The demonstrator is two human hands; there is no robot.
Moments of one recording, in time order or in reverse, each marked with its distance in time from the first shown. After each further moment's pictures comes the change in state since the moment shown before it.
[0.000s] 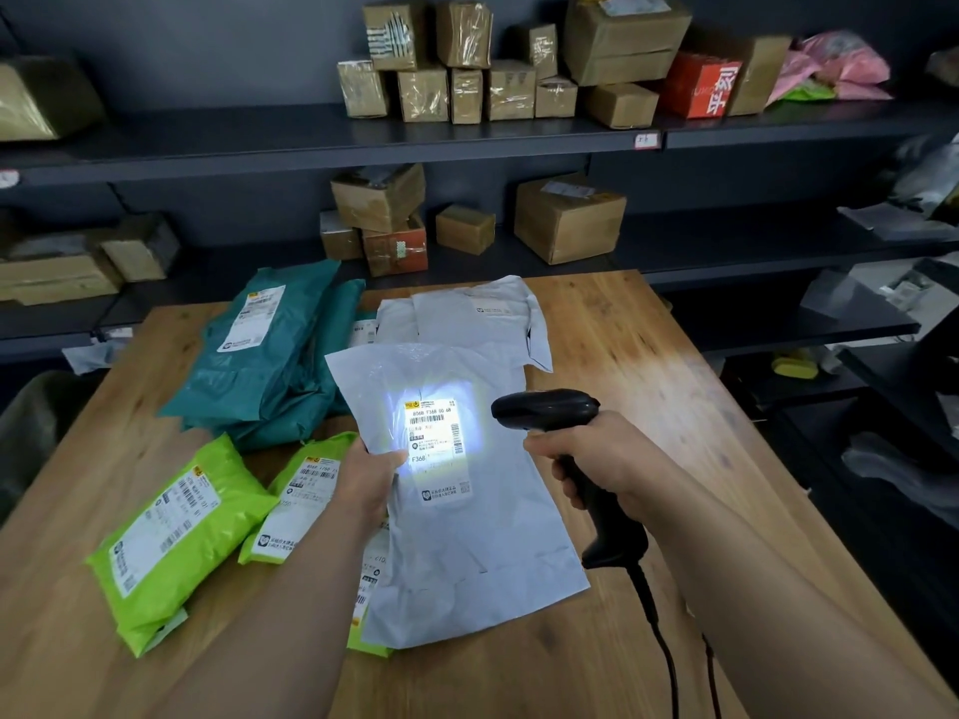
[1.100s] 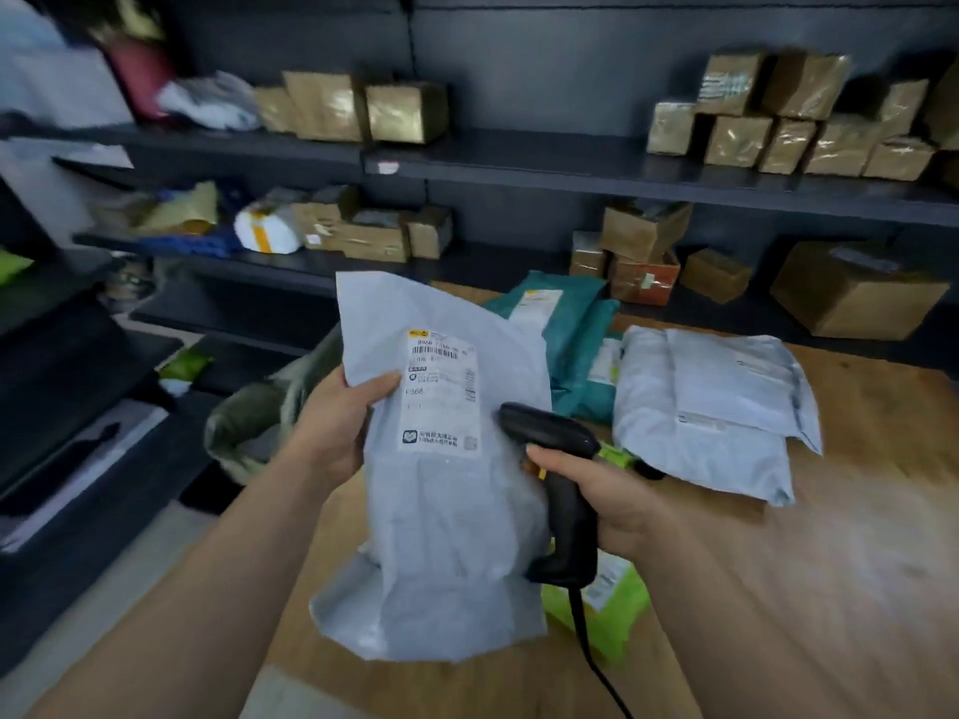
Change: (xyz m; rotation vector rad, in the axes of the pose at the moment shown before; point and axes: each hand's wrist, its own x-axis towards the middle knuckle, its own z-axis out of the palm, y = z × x) left_hand -0.124 0.139 -0.255 -0.188 0.243 0.279; right_hand 0.005 -0.010 0.253 0.167 -0.579 0.013
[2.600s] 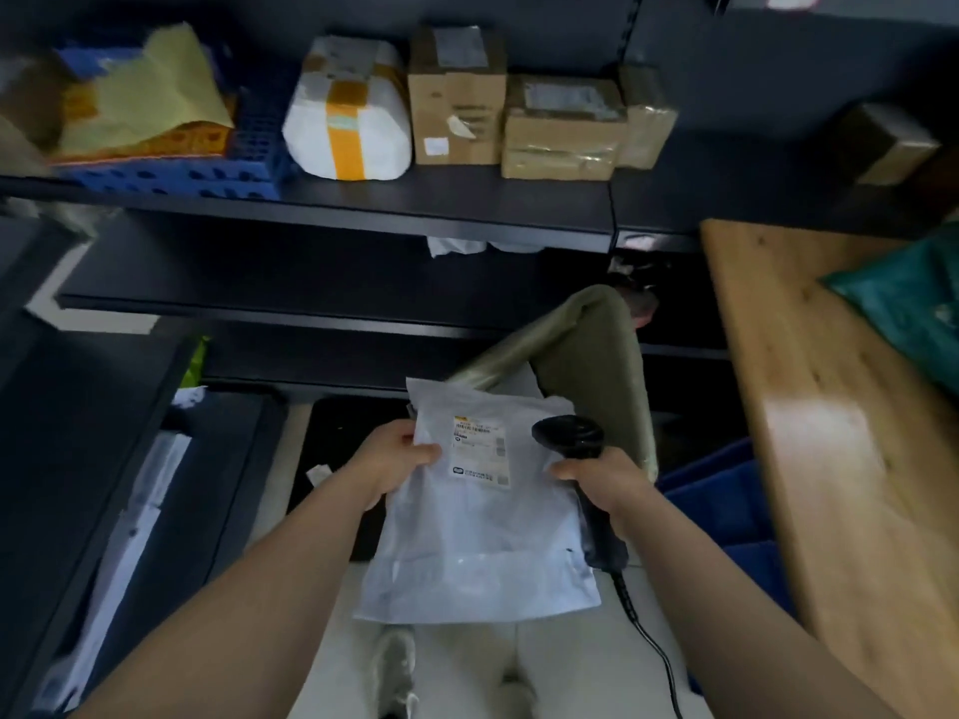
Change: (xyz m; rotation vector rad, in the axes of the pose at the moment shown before) left_hand 0.514 -0.013 -0.531 0.748 -0.390 -0.522; right_hand 0.530 0.047 0.462 -0.259 0.617 0.338
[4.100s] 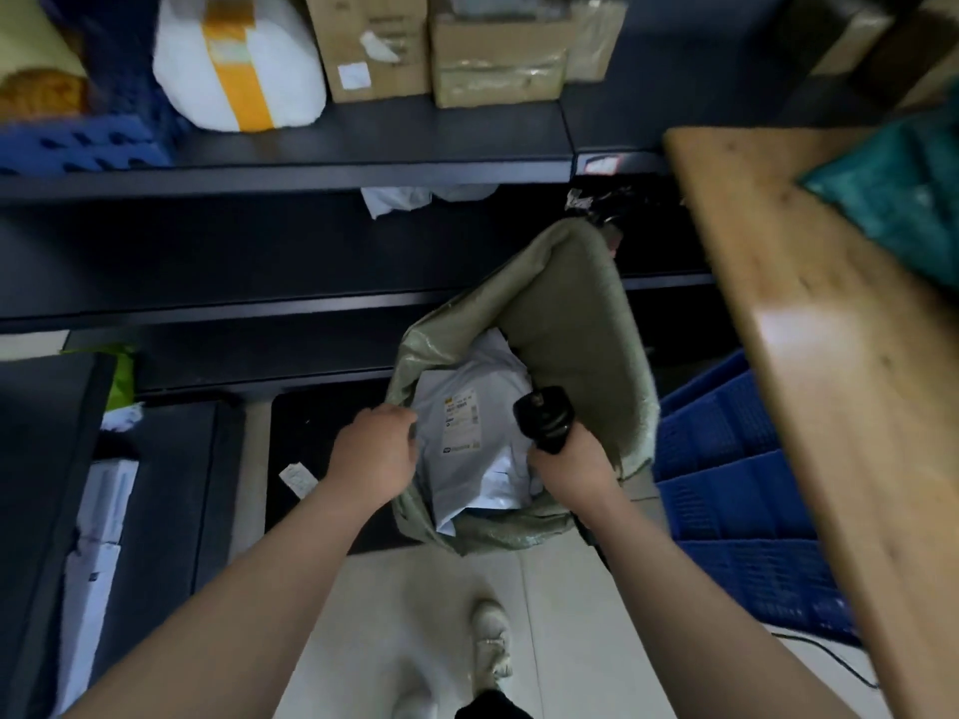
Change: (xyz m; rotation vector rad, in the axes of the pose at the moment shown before) left_hand 0.033 -0.027 0.010 1.008 0.127 0.415; right_hand 0.047 0.063 0.049 -0.231 0.205 -0.134
